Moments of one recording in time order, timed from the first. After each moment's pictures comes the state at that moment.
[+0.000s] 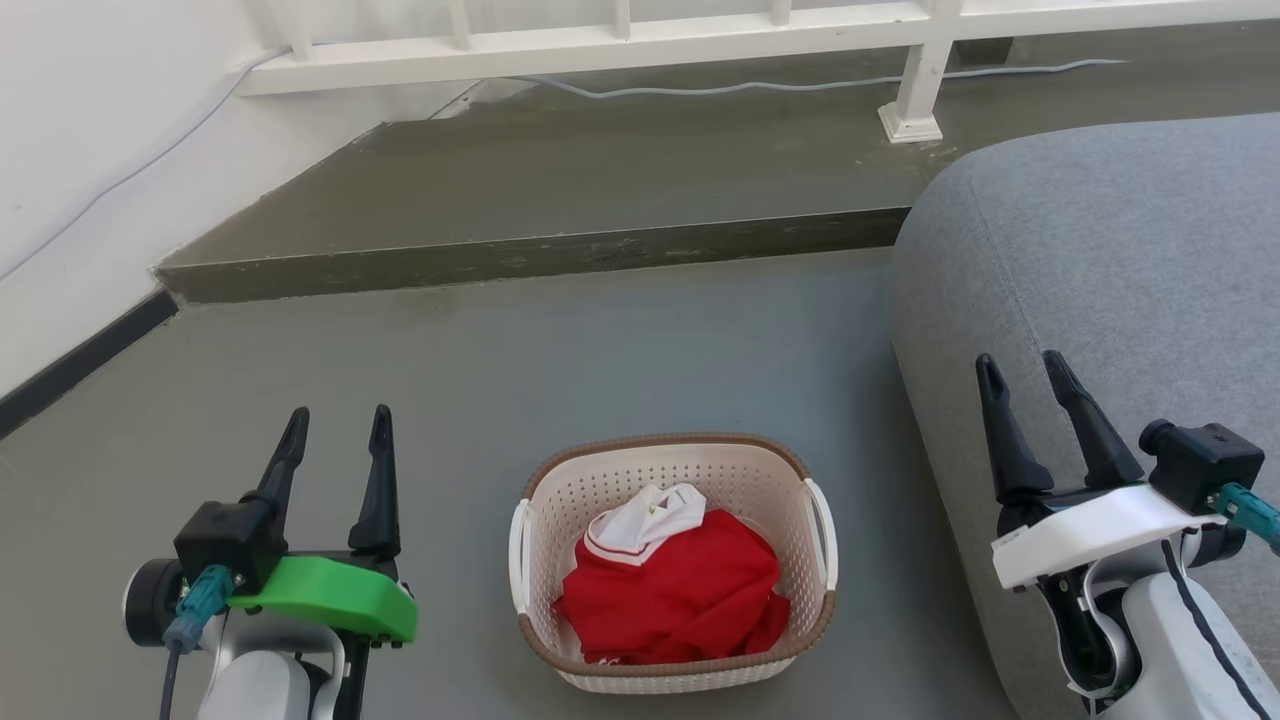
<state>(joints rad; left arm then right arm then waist) -0.10 0.05 -0.15 0.19 -0.28 -0.05 -0.25 -0.07 -0.14 0.15 0.20 0.38 0.11 -0.25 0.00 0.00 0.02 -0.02</state>
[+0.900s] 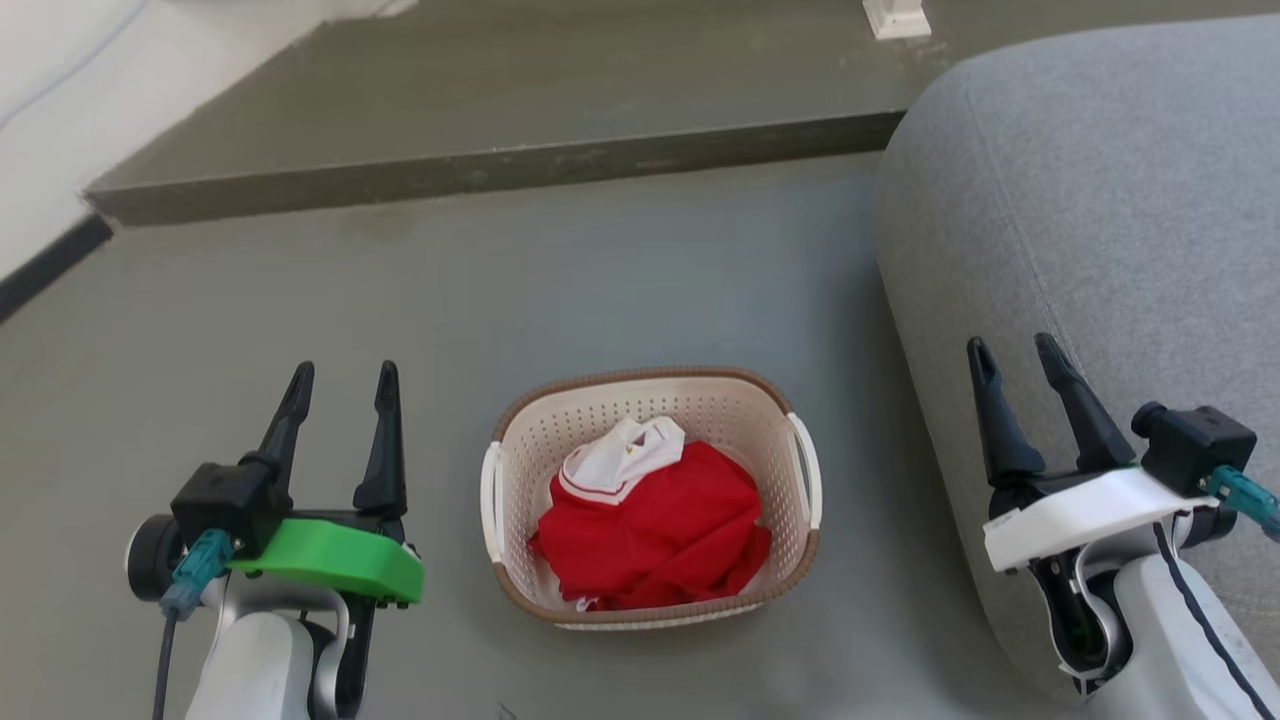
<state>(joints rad) -0.16 0.04 -0.16 0.18 -0.29 -0.05 -0.25 -0.10 -0.13 0.14 0.22 0.37 0.11 -0.25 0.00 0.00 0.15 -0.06</state>
